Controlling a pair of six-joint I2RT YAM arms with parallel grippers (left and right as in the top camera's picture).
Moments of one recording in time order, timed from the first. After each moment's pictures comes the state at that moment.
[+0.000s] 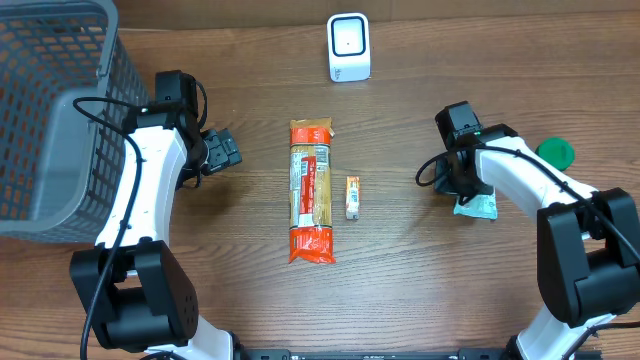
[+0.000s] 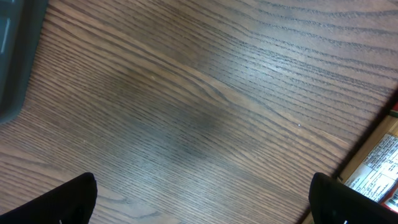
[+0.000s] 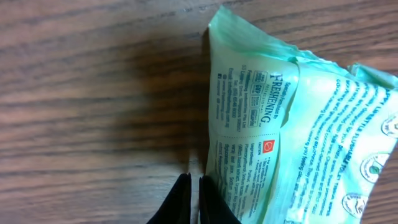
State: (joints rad) left arm 0.11 1.74 1.40 -1.04 -0.10 -0.36; right arm 0.28 1.87 1.17 -0.77 0.15 0.38
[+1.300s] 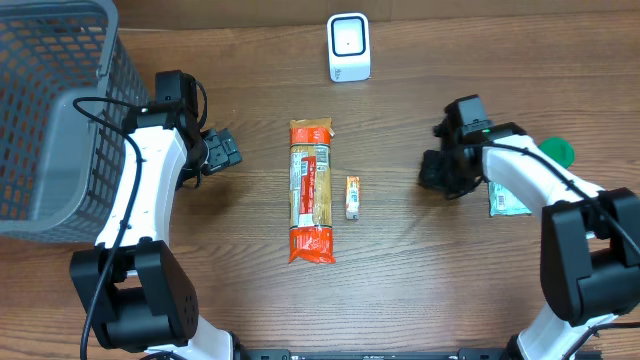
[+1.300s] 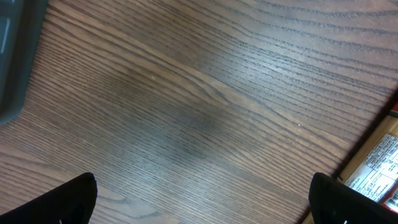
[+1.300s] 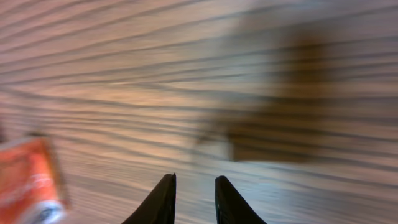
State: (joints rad) left arm 0.11 1.74 1.40 -1.04 -0.10 -0.36; right arm 0.25 1.87 1.17 -0.66 -0.29 0.35
